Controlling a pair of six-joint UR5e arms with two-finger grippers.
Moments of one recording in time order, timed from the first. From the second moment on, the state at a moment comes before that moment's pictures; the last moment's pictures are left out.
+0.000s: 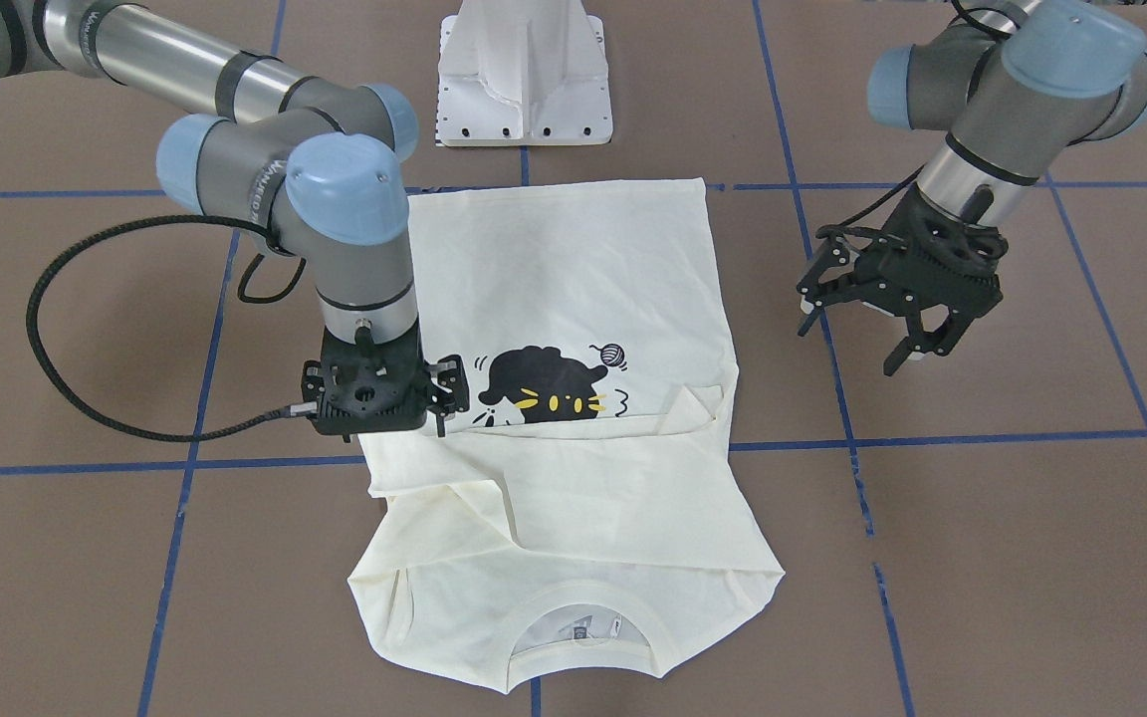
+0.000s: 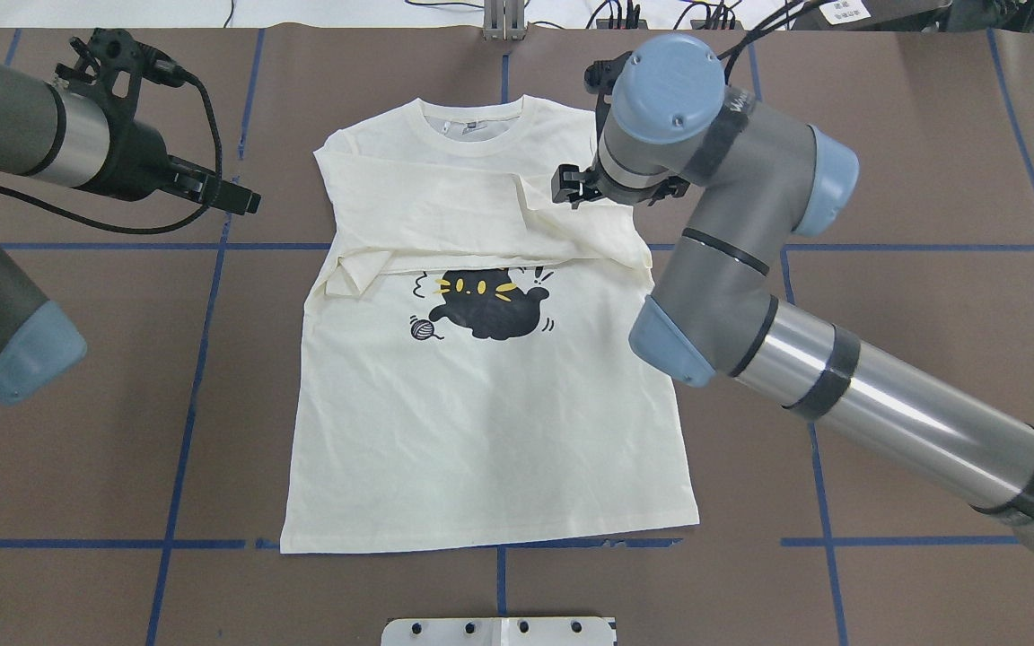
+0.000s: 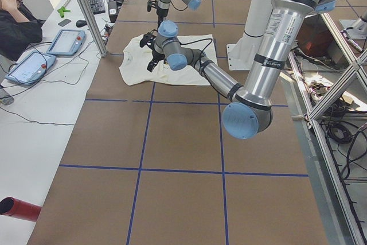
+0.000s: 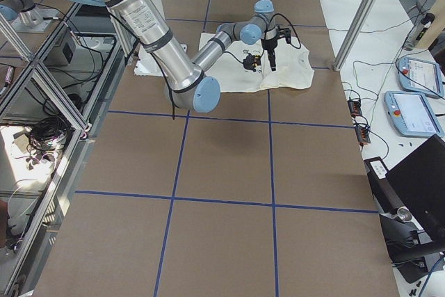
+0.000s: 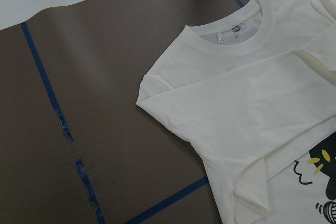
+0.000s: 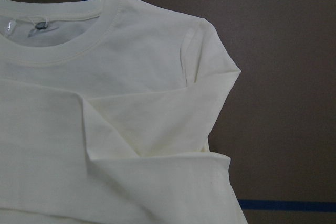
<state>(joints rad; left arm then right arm) -0.88 -1.89 -1.85 -2.04 -2.02 -0.70 0.68 -0.88 1.59 -1.44 1.78 1.10</state>
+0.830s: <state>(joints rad) -0.46 -1.59 -2.12 -2.17 -1.69 -1.30 0.27 -1.31 2.08 -1.36 1.46 1.70</state>
